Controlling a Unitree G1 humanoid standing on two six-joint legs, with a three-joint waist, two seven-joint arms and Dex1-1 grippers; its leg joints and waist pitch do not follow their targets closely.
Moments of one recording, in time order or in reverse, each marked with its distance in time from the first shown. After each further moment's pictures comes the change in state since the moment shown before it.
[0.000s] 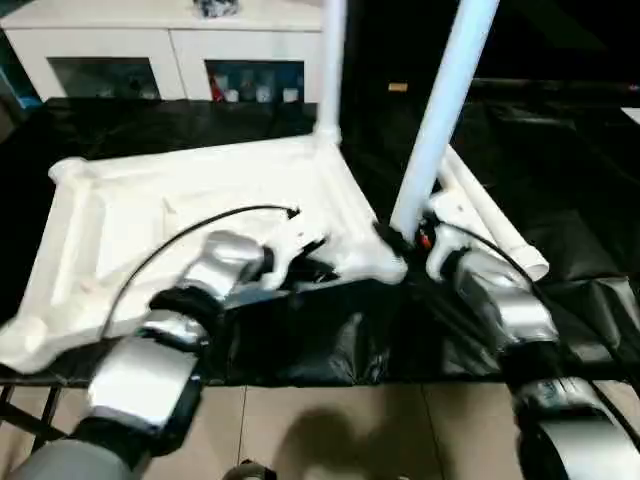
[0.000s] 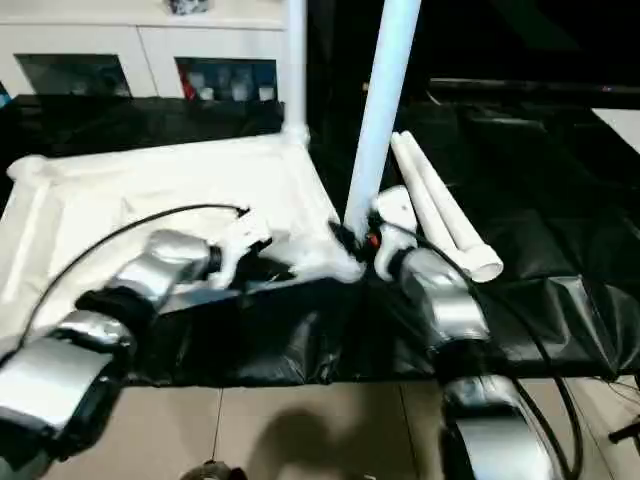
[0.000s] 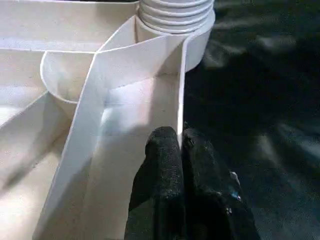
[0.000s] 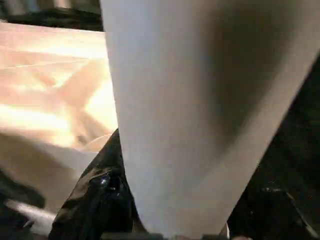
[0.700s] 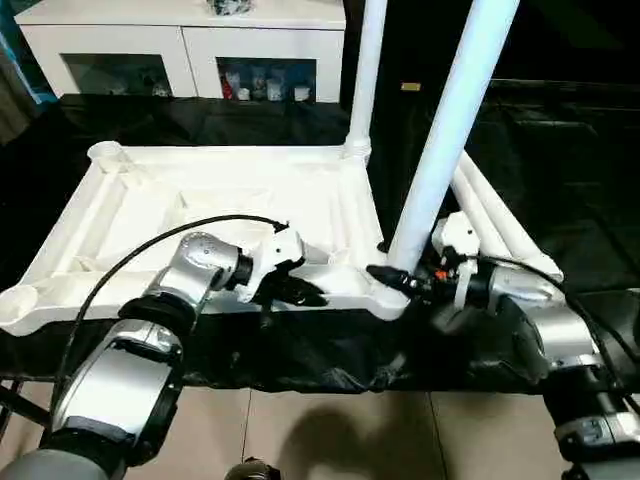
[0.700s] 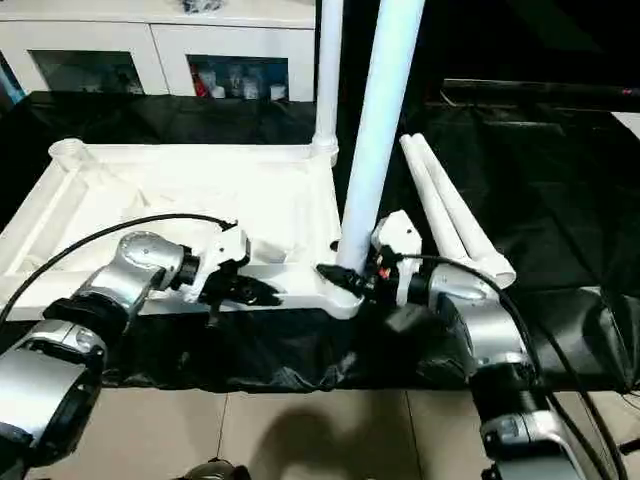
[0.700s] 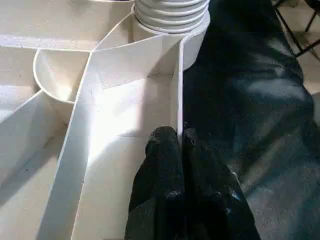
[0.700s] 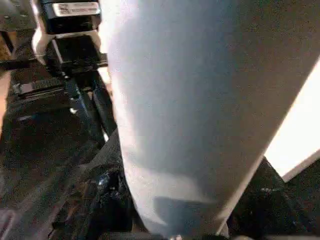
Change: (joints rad) left arm 0.065 0.143 -0.037 -0.034 -0.020 -0.191 -0.406; right arm 0.214 -0.168 0.101 -0.324 0.095 0.067 0.548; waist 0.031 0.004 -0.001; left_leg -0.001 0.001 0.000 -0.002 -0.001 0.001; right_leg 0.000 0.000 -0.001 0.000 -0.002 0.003
